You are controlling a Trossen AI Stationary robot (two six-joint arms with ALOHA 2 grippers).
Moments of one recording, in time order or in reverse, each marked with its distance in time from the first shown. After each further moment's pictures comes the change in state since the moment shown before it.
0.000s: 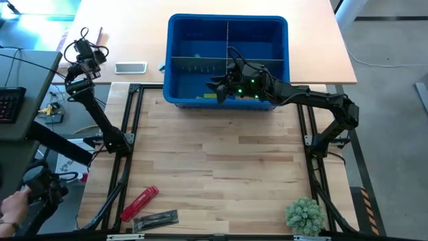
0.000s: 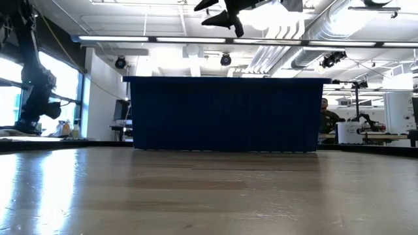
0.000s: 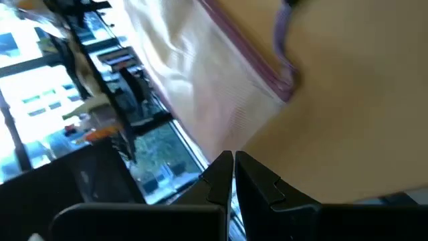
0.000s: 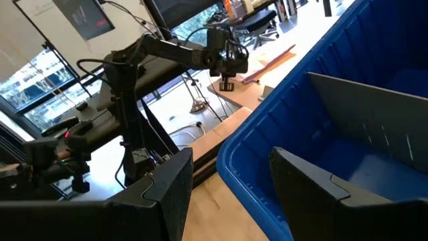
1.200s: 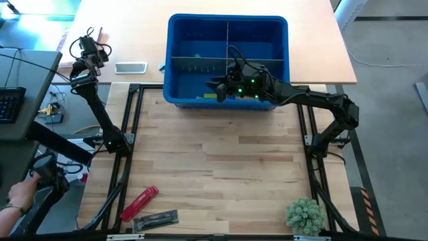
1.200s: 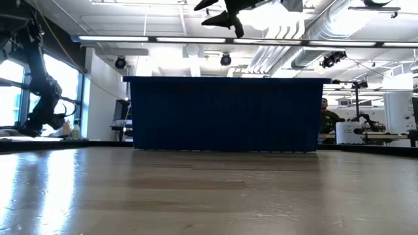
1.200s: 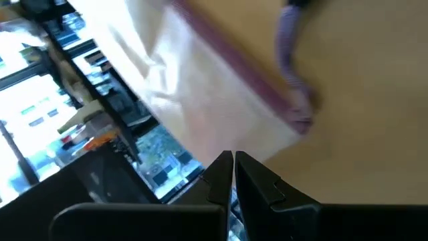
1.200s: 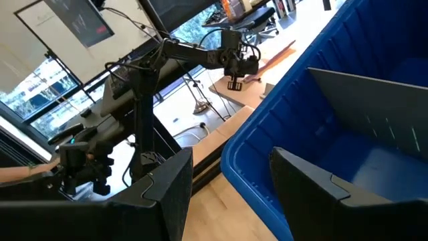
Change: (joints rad) left arm -0.016 0.212 0.233 -0.075 -0.094 0.104; right arm 0.000 0.000 0.000 0.000 0.000 0.051
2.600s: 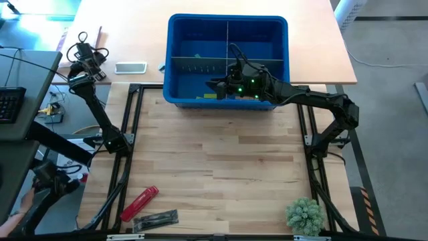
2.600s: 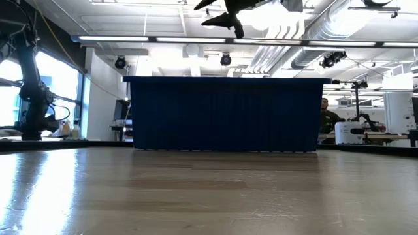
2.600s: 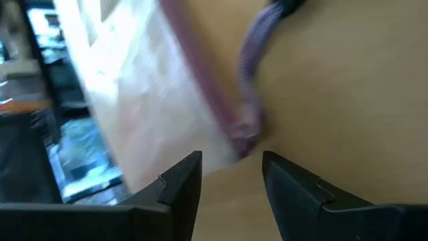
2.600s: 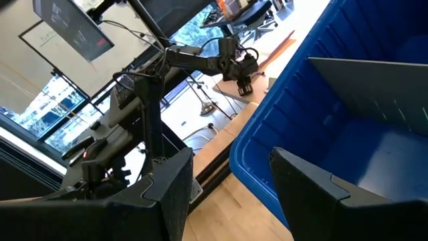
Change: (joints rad) left arm 0.057 0.060 0.000 -0.026 0.166 -0.417; right arm 0.000 0.000 0.000 0.000 0.000 0.108
